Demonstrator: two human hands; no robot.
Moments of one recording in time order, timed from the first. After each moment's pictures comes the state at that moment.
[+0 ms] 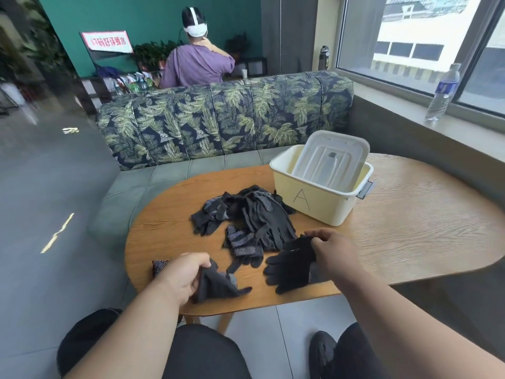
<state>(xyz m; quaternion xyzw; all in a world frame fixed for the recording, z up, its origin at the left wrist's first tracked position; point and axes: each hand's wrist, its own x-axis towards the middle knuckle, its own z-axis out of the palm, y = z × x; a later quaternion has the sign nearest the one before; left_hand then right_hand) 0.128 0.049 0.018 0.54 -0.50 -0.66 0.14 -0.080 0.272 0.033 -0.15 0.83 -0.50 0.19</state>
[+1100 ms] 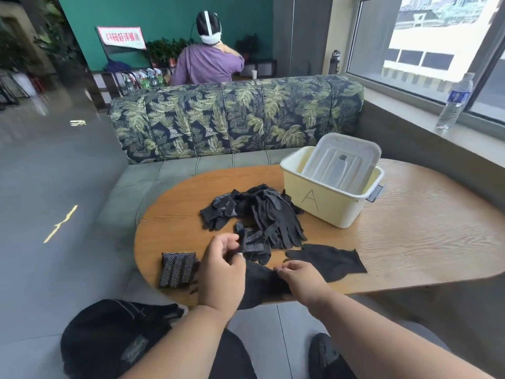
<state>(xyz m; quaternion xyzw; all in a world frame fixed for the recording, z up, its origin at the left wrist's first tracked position) 0.122 0.125 0.015 0.38 -0.73 -0.41 0.39 -0.016 0.243 -0.013 -0.17 0.78 -0.49 0.36</state>
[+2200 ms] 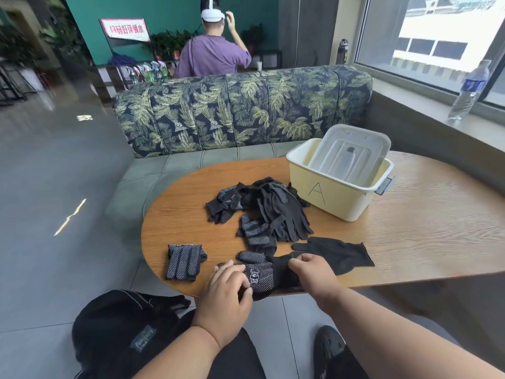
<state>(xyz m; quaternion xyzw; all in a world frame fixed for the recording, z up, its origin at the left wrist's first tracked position) 0.166 0.114 -0.064 0.25 -0.93 -0.18 0.19 -0.027 0.245 -0.031 -0.17 0.78 -0.51 0.32</state>
